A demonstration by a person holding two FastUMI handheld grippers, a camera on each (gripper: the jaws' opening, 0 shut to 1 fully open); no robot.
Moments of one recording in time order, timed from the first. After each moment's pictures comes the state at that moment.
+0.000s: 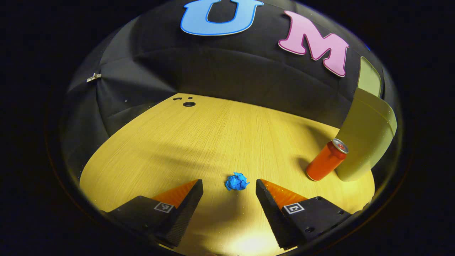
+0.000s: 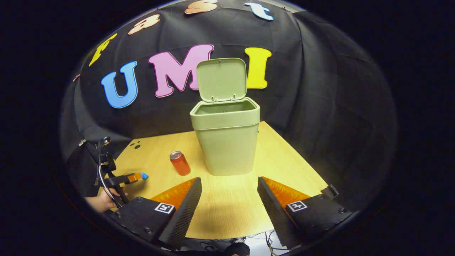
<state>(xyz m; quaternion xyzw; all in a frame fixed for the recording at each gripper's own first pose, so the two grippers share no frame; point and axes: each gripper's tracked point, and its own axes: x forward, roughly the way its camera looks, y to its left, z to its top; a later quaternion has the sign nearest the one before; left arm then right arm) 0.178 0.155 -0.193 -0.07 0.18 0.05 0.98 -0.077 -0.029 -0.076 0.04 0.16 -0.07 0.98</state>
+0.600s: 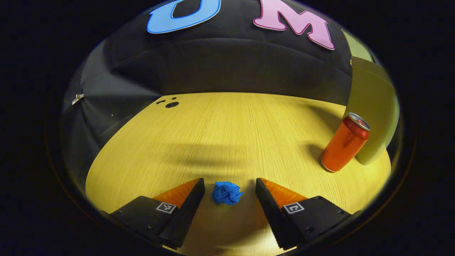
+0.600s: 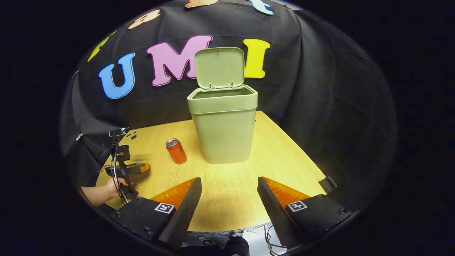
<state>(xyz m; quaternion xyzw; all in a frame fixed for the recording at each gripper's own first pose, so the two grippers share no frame) 0.223 0.139 -0.227 0.01 0.21 0.05 0.98 -0.092 -0.036 -0.107 0.05 0.20 -0.09 0.97</state>
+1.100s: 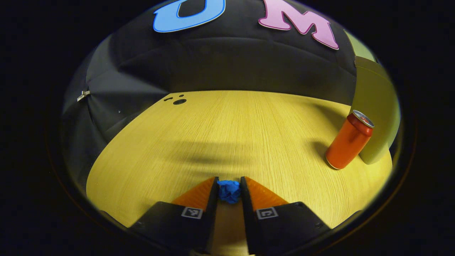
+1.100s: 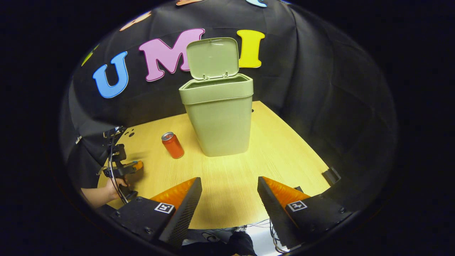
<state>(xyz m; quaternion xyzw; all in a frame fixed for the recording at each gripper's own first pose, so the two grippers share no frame) 0.214 0.144 -0.231 0.00 0.21 0.08 0.97 -0.083 -0.040 -0.123 0.05 0.23 -0.08 0.97</state>
